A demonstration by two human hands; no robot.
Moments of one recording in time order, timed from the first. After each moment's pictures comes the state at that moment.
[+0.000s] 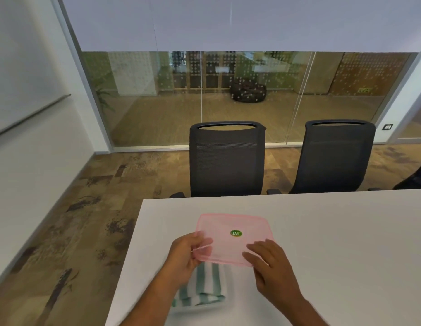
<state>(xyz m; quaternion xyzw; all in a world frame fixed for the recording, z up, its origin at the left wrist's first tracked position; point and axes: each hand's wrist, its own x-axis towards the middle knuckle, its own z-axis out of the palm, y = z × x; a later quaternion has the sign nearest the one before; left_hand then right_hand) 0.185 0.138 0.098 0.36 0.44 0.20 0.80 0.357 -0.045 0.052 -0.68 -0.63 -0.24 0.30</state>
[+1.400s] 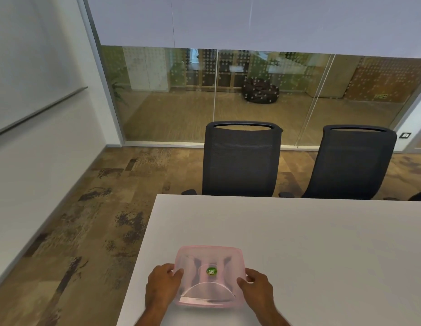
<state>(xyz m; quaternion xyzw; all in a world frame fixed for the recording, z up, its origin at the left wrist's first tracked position) 0.090 0.157 0.008 0.69 0.62 0.08 0.36 0.280 0.005 0.011 -0.87 -0.16 0.31 0.34</state>
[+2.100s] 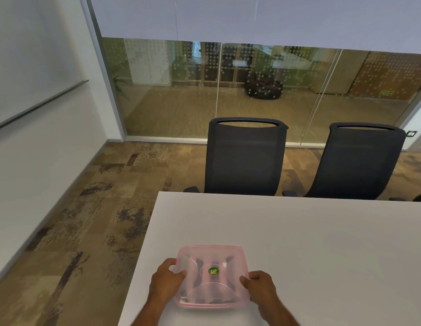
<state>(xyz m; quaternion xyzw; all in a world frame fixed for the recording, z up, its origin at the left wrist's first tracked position) 0.091 0.178 -0.013 0.64 0.61 0.07 0.47 0.293 0.019 -0.004 -0.85 -0.10 0.37 0.37</state>
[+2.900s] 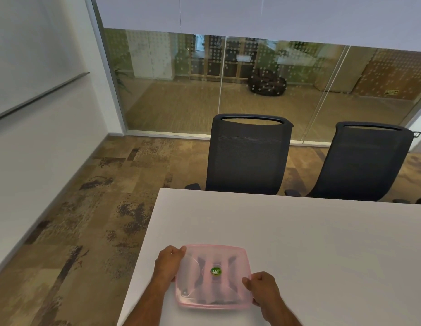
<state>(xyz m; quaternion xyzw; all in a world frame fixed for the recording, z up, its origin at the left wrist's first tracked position) 0.111 0.211 -0.013 0.56 0.61 0.13 0.55 0.297 0.026 -0.002 -0.85 -0.07 0.36 0.38</state>
